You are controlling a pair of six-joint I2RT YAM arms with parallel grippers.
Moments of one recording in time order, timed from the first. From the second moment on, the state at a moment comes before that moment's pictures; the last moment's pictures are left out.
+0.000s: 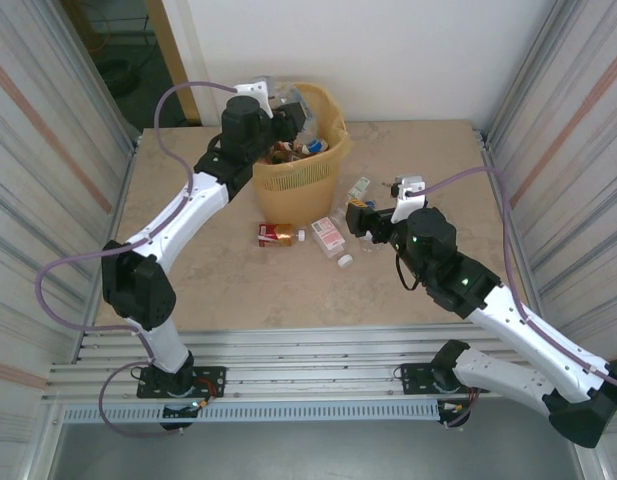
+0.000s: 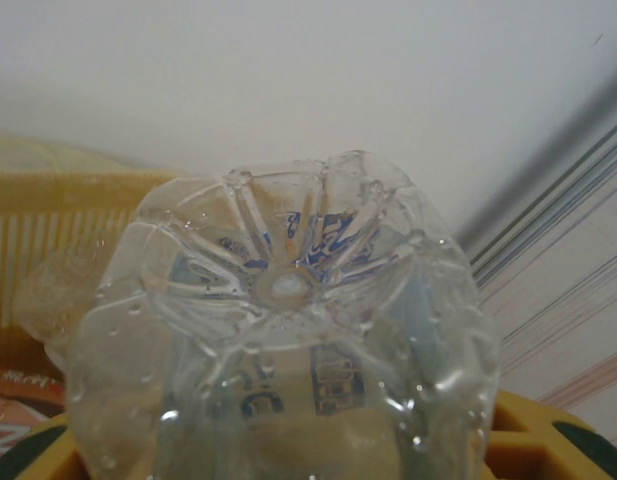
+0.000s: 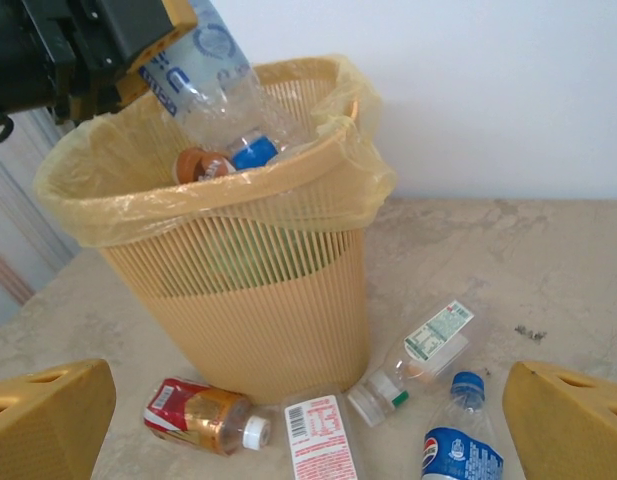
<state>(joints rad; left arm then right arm) -0.49 1.74 1.66 -0.06 0.01 -0.50 0.79 0.89 0.92 -0.24 0.42 0.31</state>
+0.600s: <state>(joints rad) -0.49 1.74 1.59 -0.09 -0.05 -0.45 0.79 0.90 0.92 -0.24 0.42 0.31</state>
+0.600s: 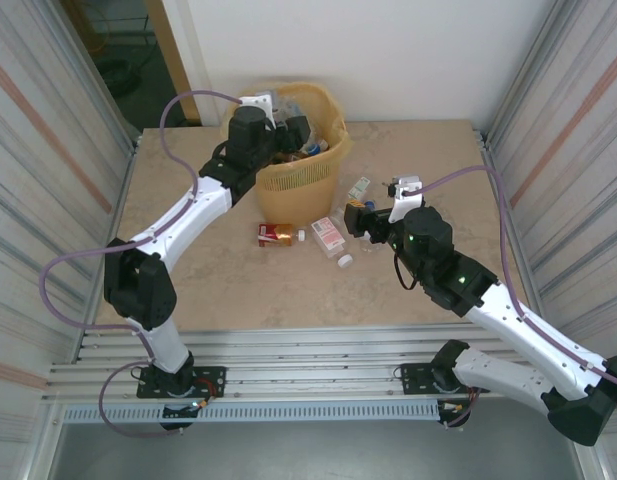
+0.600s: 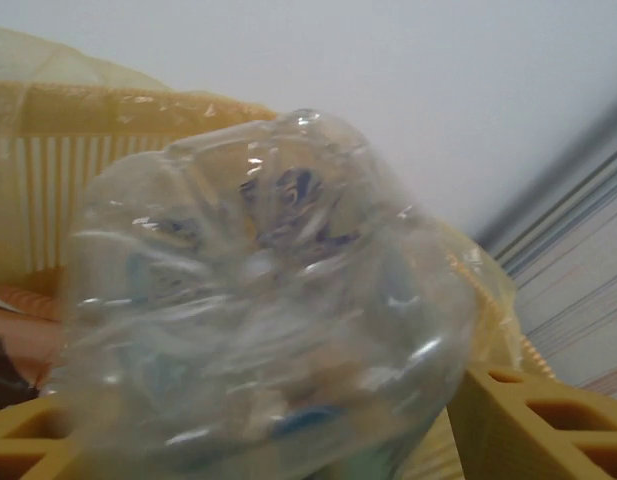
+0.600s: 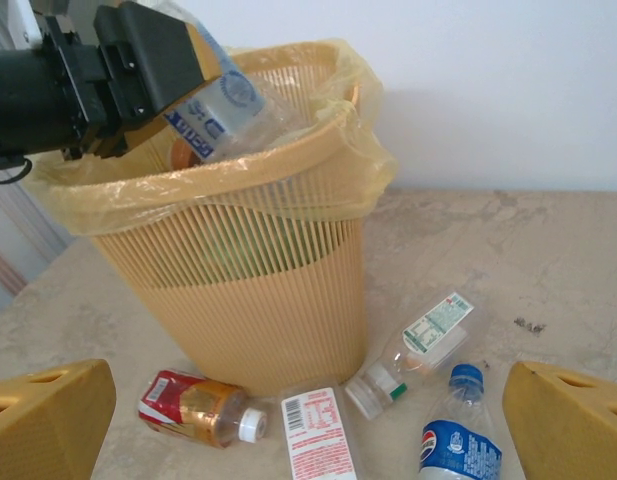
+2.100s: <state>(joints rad) -0.48 1.11 1.13 -0.12 -0.17 -0.30 0.64 0.95 0.92 -0.43 0.46 0.49</state>
